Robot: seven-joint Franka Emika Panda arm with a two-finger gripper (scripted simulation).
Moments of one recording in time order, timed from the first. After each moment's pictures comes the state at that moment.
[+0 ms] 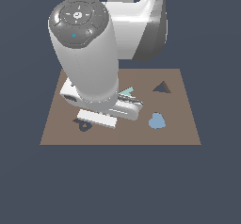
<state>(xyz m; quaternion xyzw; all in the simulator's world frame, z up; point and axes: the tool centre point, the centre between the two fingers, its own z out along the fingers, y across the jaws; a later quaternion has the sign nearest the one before) 0.051 -0.047 0.037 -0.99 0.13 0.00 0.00</state>
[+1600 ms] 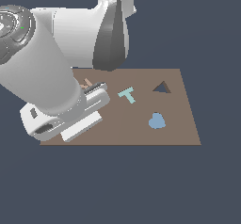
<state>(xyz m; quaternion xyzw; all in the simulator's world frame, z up) 0.078 -0.121 0.040 -0.95 -0.30 0.00 0.00</state>
